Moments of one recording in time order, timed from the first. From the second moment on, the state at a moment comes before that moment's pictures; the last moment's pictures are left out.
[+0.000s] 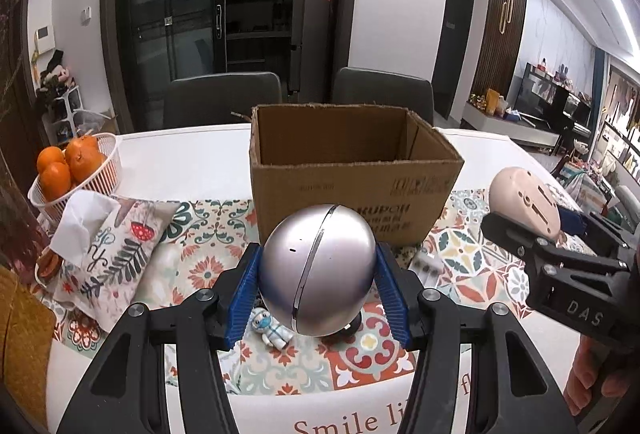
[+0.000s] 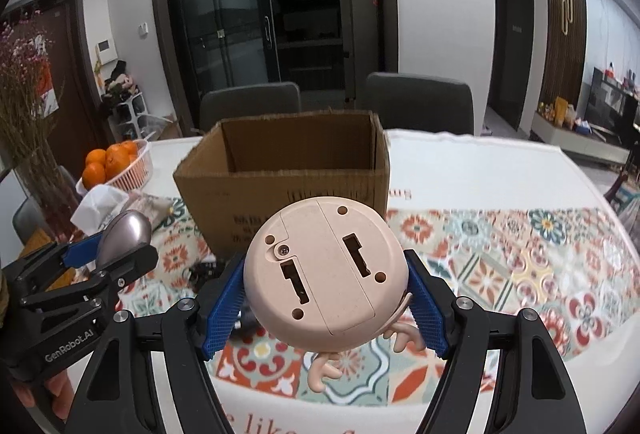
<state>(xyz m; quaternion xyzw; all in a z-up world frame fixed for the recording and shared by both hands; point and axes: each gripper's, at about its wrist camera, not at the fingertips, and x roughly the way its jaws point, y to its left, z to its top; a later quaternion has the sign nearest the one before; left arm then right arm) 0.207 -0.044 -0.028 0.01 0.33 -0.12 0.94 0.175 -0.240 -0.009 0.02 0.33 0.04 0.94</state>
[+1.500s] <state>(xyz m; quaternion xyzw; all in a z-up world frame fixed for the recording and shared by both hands) 0.352 -0.067 0.000 0.06 0.37 -0.13 0.92 0.309 -0.245 0.014 0.02 0.37 0.06 0.93</state>
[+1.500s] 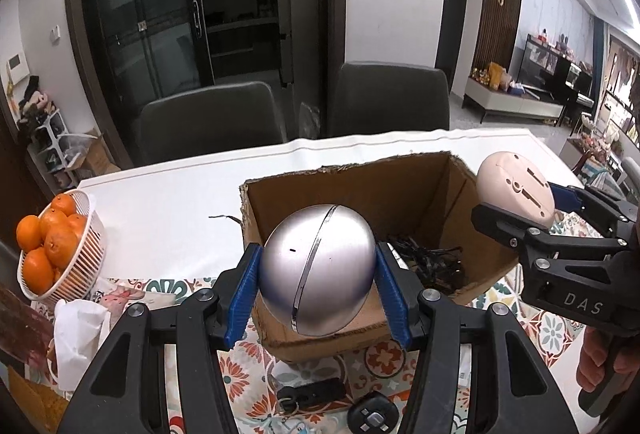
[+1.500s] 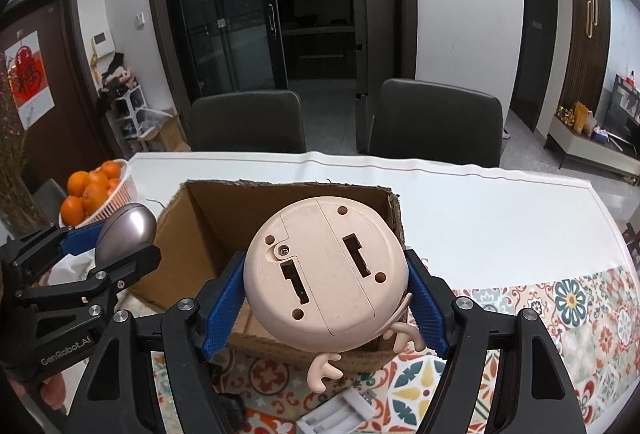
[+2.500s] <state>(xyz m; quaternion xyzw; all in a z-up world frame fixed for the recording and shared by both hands) 0.353 -0.074 -0.010 0.07 0.38 -0.11 0.91 0.316 -0.254 -0.002 0.01 0.39 0.05 0.92</state>
